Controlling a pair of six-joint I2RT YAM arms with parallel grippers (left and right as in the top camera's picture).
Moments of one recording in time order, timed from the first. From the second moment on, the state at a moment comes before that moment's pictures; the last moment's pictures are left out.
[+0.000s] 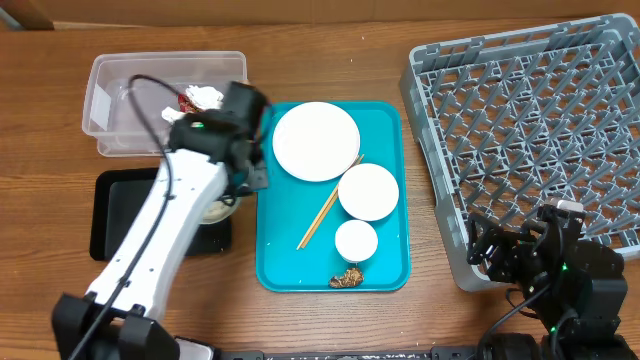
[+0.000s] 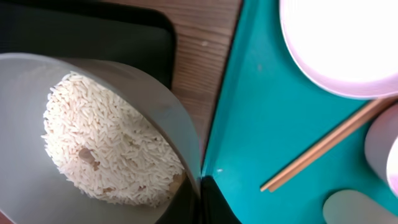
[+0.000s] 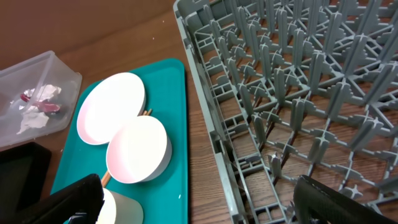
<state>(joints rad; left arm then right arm) -0.27 1.57 1.38 -1.21 -0.11 -0.49 -0.01 0.45 0.75 -0.89 -0.17 0.31</state>
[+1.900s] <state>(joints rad) 0.59 1.57 1.08 -0.99 1.18 0.19 -0.01 0.45 0.75 -0.89 -0.17 0.31</state>
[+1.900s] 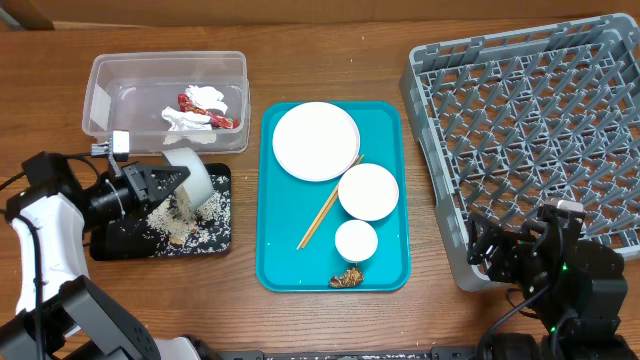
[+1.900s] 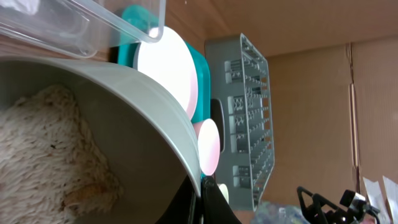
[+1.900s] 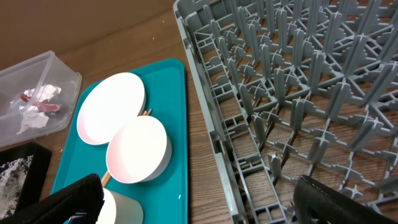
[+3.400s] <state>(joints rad) 0.62 1.59 1.07 -1.02 1.30 0.17 -0.01 0.45 0.75 -0.90 -0.17 0.30</state>
